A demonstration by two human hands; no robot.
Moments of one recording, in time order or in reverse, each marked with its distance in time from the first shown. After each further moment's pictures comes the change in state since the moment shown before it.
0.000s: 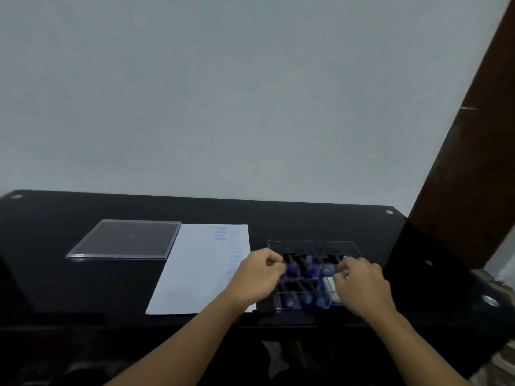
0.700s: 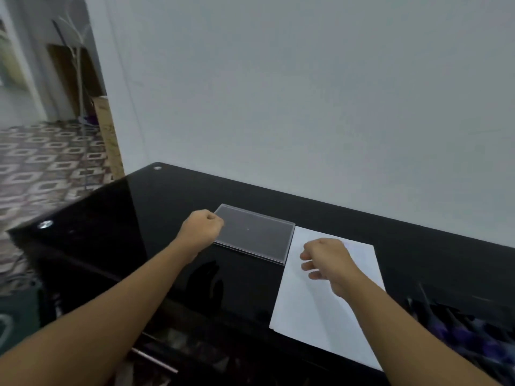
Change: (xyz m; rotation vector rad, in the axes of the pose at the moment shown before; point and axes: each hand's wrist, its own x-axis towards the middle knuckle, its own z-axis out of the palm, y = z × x) left_hand 0.017 -0.173 -0.307 0.082 0.620 -0.370; right_hand 0.027 -0.299 0.128 0.768 -0.541 0.001
